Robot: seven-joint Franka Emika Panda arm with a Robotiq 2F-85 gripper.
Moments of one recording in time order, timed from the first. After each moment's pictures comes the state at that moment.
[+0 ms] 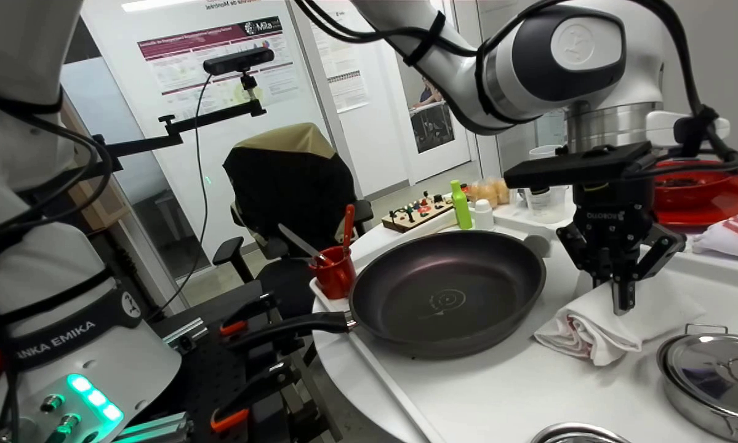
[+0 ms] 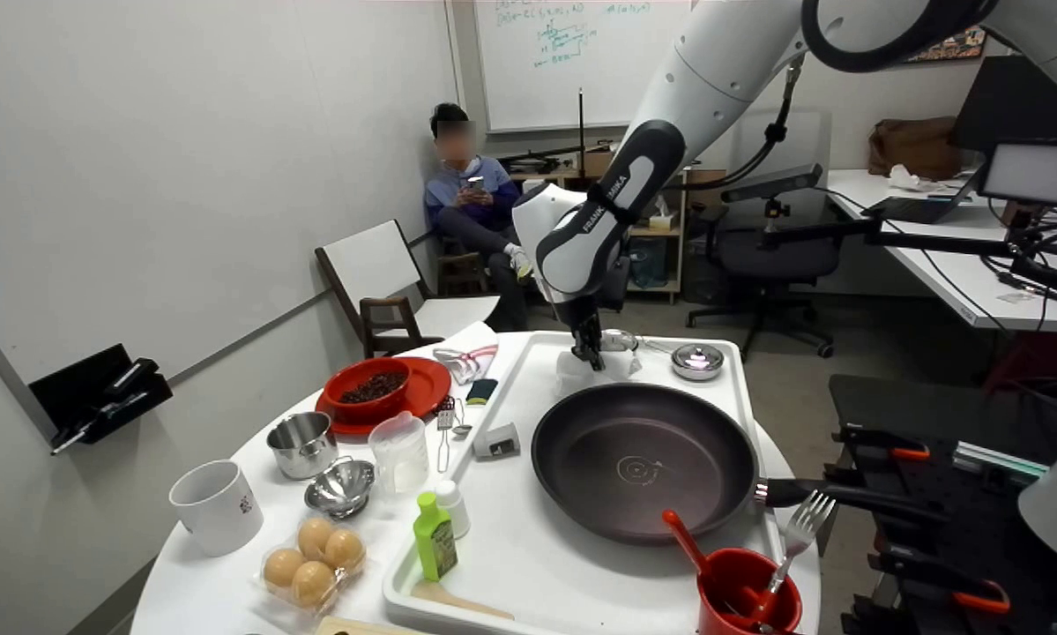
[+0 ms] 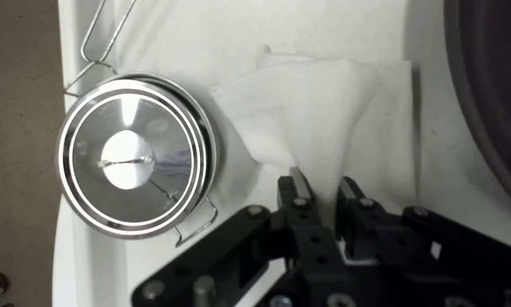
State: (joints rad) arm -0.23 0.81 -0.13 -1.63 -0.22 2.26 -0.20
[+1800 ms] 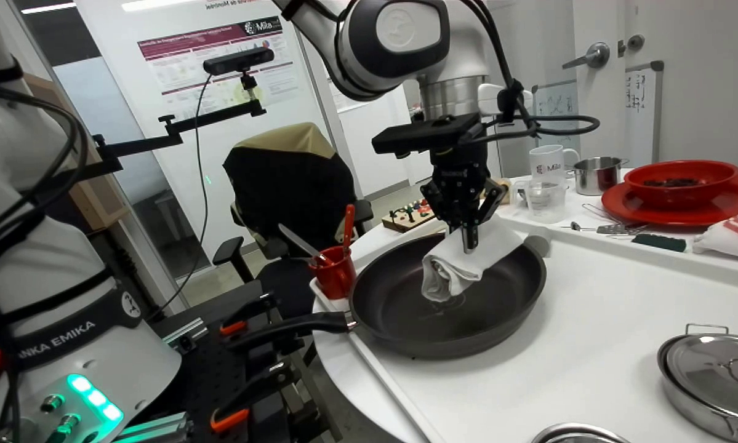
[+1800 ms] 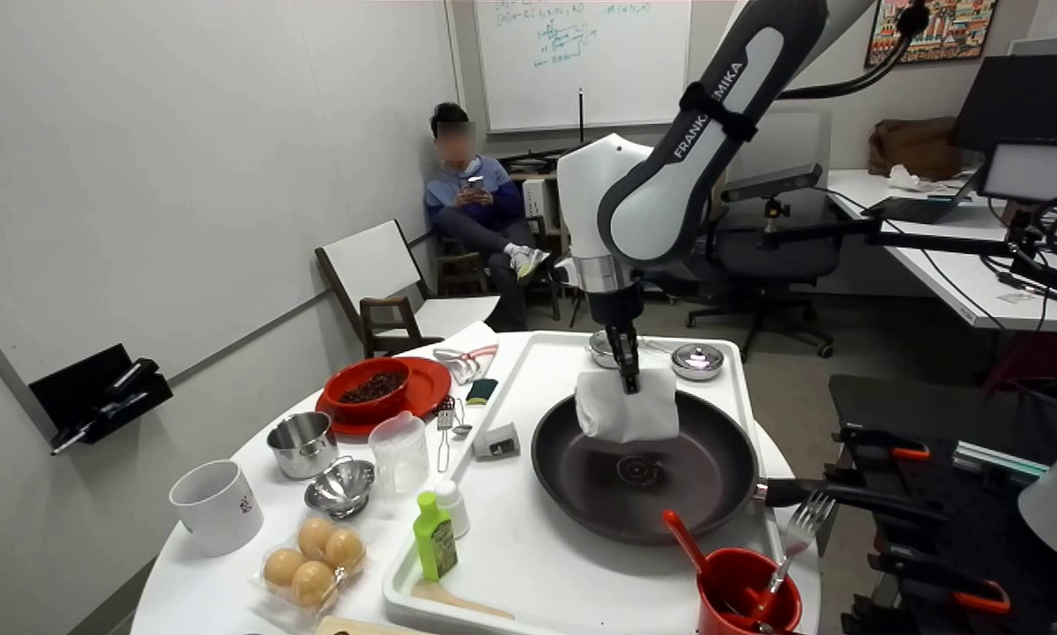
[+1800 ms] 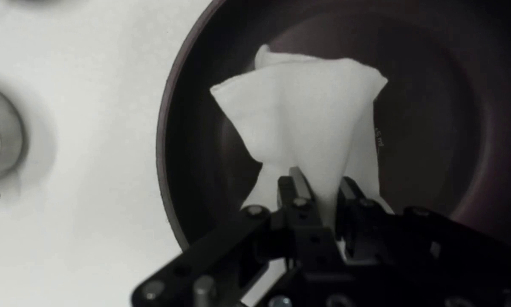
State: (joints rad) arm -0.17 0.36 -0.02 -2.22 -0.11 2.44 -0.44
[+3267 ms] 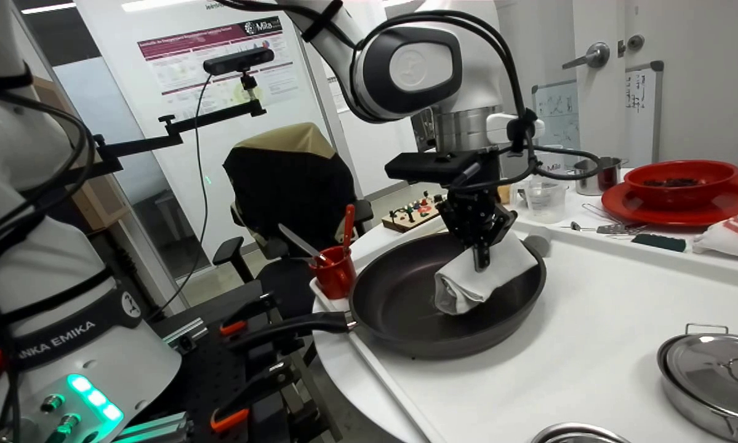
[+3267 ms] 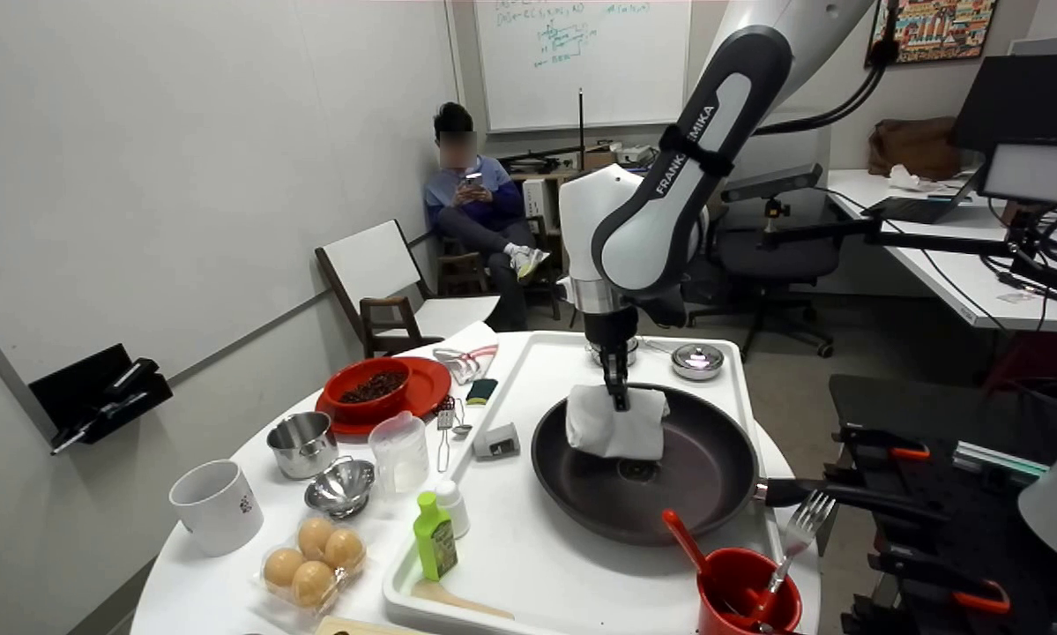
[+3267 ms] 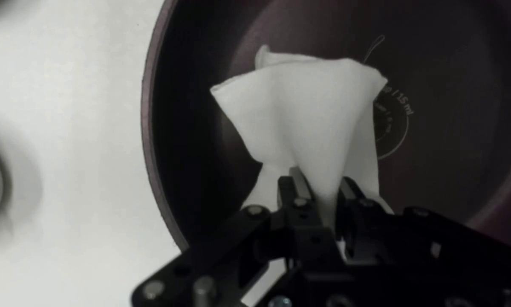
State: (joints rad) arm -0.18 0.46 -0.02 -2.19 -0.06 2.54 -0.32
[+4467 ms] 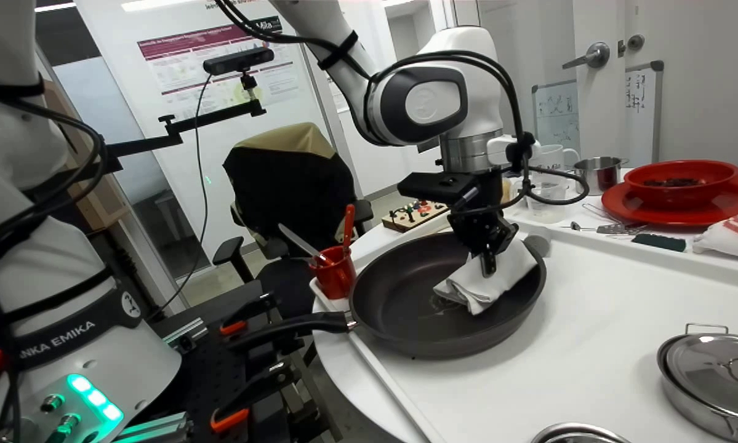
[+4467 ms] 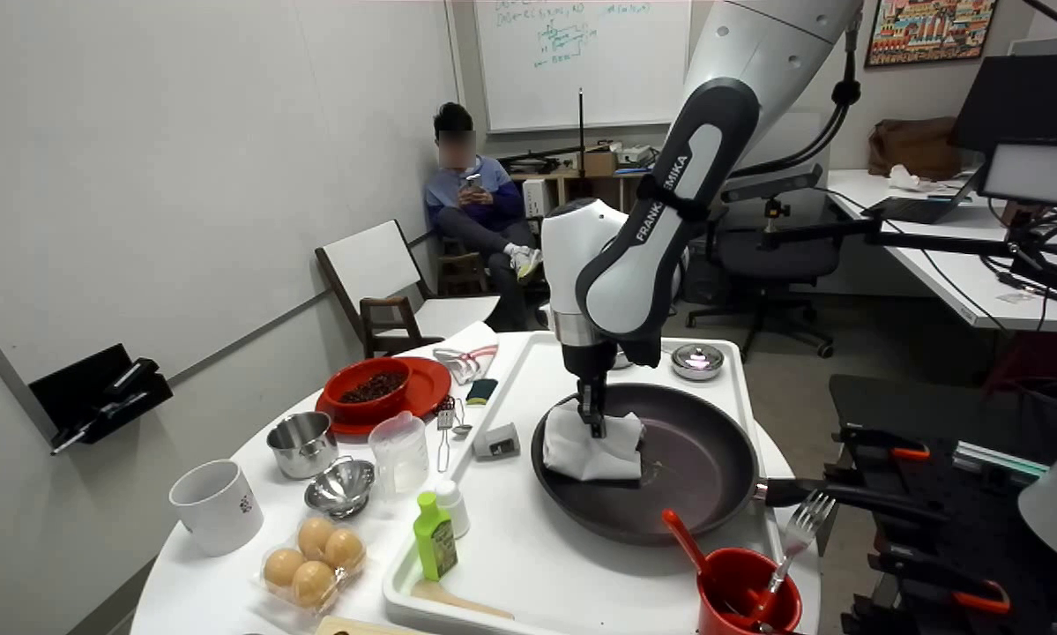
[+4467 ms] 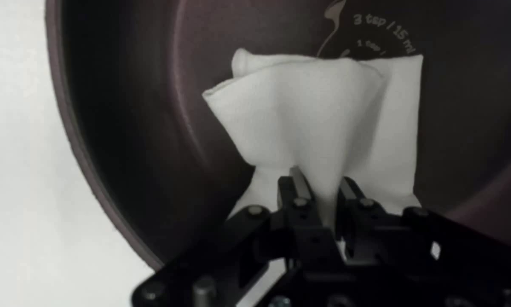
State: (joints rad) arm -0.13 0.58 -0.02 -2.12 -0.06 2.63 -0.19
